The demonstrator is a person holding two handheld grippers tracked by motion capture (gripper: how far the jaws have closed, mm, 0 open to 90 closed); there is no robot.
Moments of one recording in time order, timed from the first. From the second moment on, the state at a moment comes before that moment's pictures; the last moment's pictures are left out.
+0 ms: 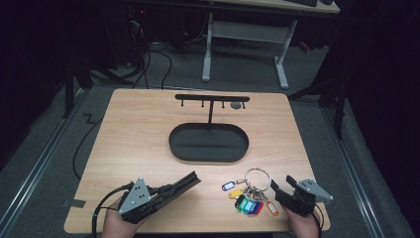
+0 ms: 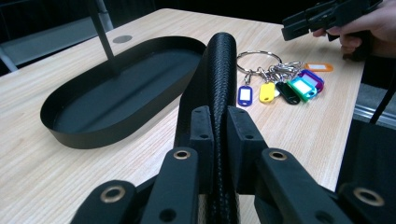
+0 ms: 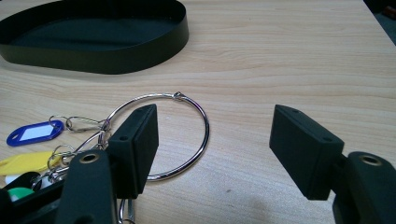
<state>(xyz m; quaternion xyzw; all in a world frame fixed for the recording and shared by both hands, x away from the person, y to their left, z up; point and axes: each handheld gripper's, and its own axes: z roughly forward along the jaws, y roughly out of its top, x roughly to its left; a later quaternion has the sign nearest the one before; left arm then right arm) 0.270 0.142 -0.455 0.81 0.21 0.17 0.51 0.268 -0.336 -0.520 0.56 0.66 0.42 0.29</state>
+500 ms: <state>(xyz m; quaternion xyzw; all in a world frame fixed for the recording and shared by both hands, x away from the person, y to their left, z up) 0.284 0.145 -0.469 0.82 0.24 0.18 0.49 0.269 -0.336 -0.522 0.56 0.66 0.42 0.28</state>
